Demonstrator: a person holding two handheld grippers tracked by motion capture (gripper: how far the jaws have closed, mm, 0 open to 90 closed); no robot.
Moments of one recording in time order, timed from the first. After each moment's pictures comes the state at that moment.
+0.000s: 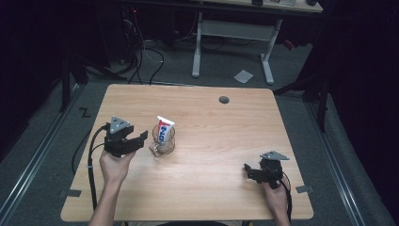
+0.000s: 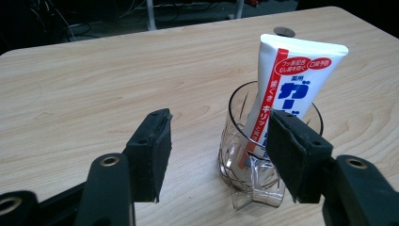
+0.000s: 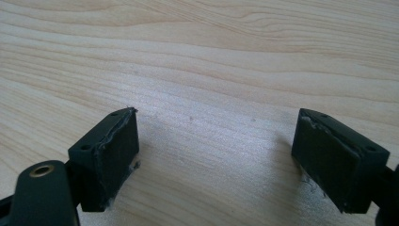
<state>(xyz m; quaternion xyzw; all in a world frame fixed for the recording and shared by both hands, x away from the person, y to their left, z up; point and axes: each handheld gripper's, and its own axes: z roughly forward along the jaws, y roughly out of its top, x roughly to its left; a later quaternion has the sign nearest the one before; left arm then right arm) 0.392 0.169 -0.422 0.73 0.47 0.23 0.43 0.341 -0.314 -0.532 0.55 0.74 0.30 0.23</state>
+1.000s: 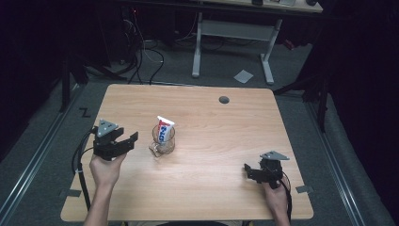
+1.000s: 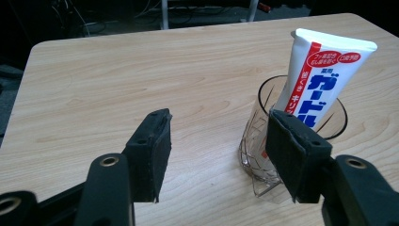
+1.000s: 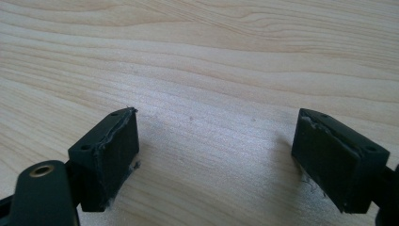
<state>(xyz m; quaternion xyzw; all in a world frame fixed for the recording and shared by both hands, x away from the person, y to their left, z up) 0.382 0.195 -0.424 0.72 0.49 0.24 0.43 0.341 -0.314 -0.532 0.55 0.74 0.30 0.23</state>
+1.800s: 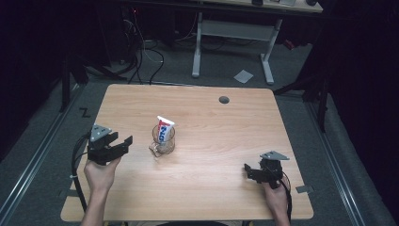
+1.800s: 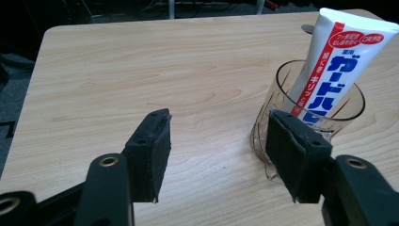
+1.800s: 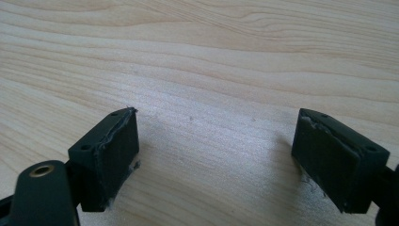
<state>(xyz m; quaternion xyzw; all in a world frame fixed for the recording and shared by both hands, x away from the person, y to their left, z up) 0.374 0.210 -0.434 0.71 0.51 0.24 0.42 0.341 -0.314 -0.532 0.55 0.74 0.30 0.23</state>
